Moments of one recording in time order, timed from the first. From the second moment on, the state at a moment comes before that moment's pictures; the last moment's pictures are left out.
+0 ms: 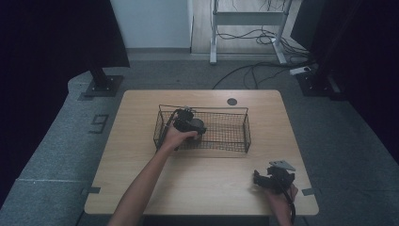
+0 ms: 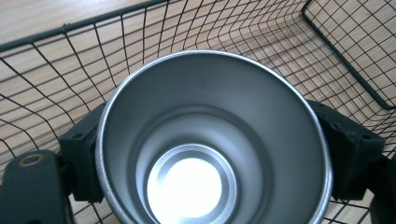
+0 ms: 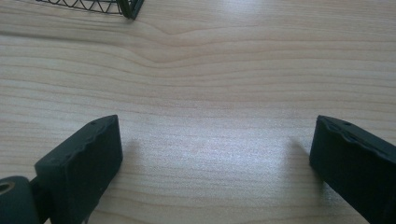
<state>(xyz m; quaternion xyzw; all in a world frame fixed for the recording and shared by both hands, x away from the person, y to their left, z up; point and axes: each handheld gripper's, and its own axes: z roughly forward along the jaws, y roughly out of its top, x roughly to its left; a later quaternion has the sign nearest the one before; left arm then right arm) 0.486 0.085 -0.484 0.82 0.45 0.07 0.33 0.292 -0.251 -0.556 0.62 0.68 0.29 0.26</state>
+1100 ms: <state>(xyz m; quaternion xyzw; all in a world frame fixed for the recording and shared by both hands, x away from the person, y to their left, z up) 0.471 0.102 -0.450 0.81 0.45 0.08 0.38 0.292 -0.251 -0.556 0.62 0.68 0.29 0.26</state>
